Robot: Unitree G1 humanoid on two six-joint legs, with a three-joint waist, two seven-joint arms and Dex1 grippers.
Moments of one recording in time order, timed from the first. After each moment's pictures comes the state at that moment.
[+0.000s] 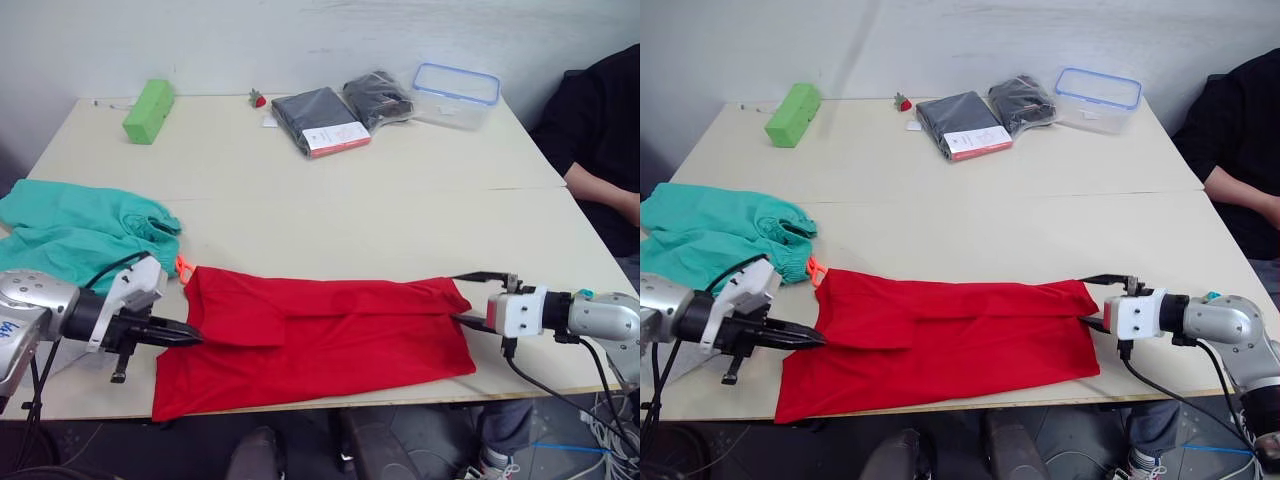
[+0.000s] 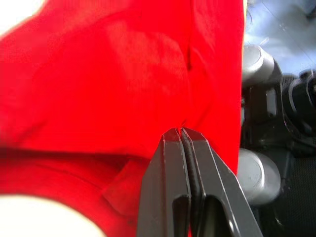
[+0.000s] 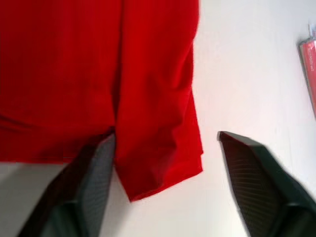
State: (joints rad) left arm -0.16 1.13 0.16 -0.18 -0.50 0.67 -1.37; right arm -0.23 -0.97 0.05 0.27 0.12 -0.59 1.00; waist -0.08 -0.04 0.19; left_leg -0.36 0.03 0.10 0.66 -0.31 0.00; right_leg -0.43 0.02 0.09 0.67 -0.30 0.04
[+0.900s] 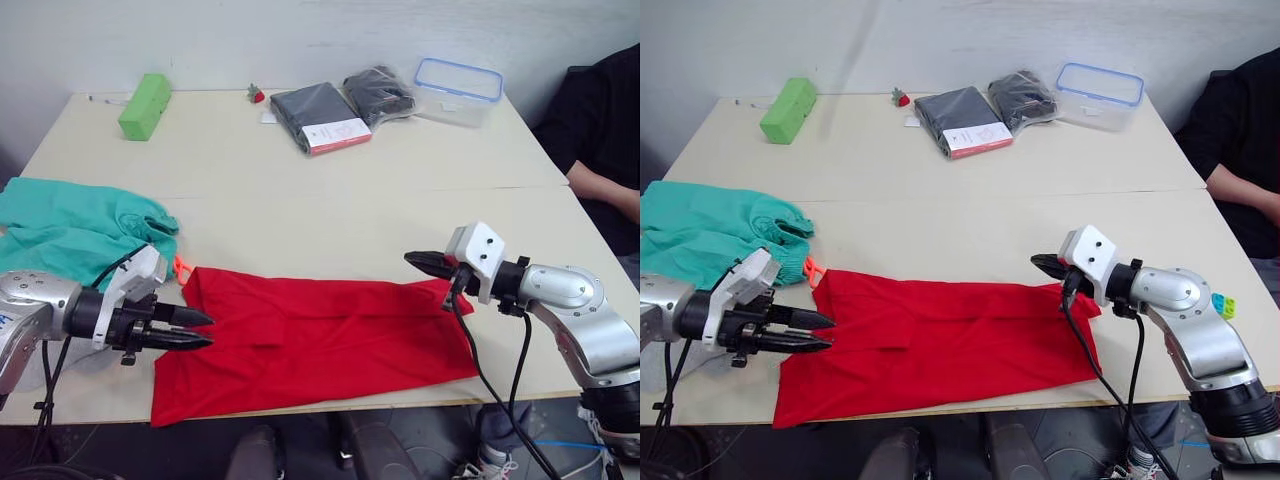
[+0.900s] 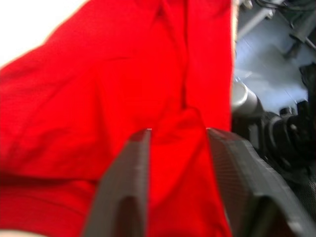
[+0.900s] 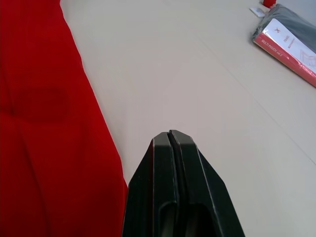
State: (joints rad) left arm -0.14 1.14 0.18 -0.23 -0.62 0.78 -1.34; right arm -0.30 -0.80 0.04 -0.23 0.33 0.27 0.82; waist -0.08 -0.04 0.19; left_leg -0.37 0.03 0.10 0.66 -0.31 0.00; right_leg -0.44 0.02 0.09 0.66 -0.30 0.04
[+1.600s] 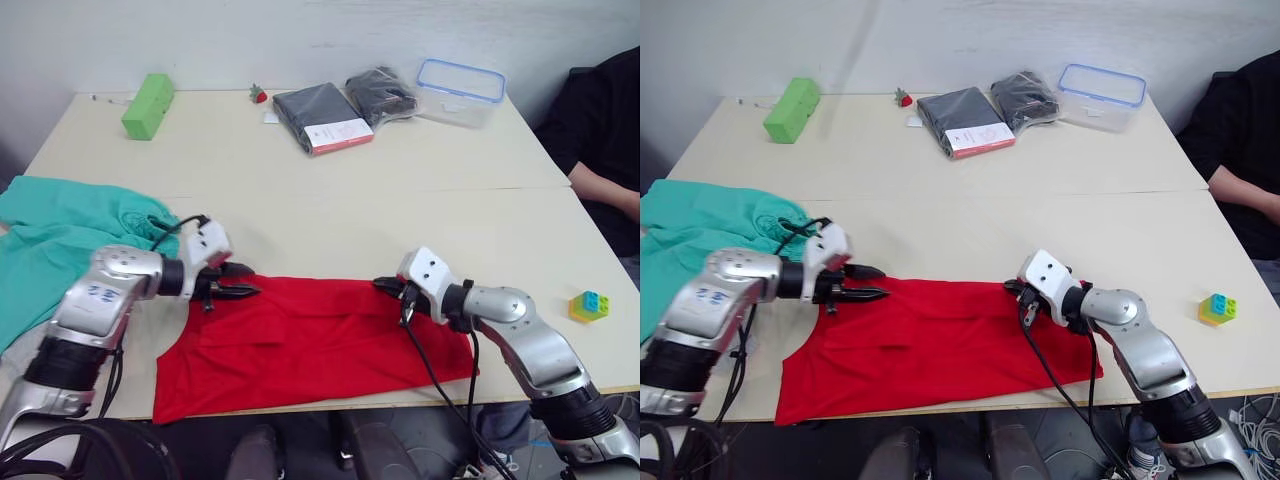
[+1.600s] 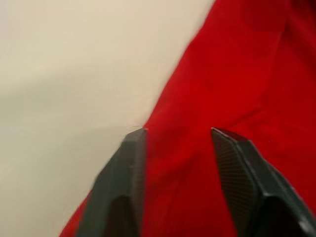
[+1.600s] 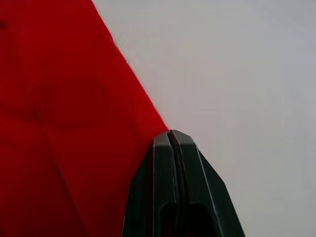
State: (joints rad) left arm -0.50 0.80 -0.18 0.05 -0.25 0.52 -1.01; right arm -0.29 -0.63 0.20 -0.24 0.17 0.49 0.71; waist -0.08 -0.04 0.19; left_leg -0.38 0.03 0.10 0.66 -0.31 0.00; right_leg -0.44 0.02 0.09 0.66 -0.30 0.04
